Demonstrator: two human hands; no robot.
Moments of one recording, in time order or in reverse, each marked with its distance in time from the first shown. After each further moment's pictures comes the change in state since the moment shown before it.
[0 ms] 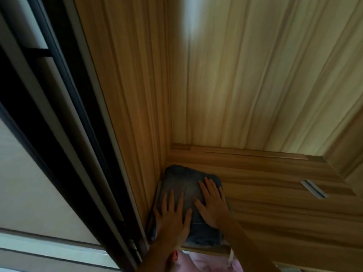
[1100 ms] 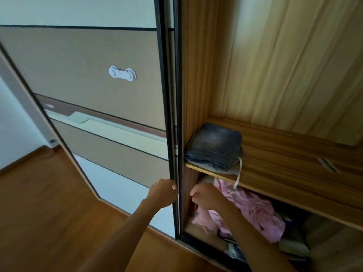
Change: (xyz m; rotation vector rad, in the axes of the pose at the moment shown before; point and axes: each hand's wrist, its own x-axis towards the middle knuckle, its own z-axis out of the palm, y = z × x) left_hand -0.246 -0.023 -0.087 -0.177 -0.117 -0.230; right_hand -0.234 -0.100 -0.030 0.141 -0.447 -0.215
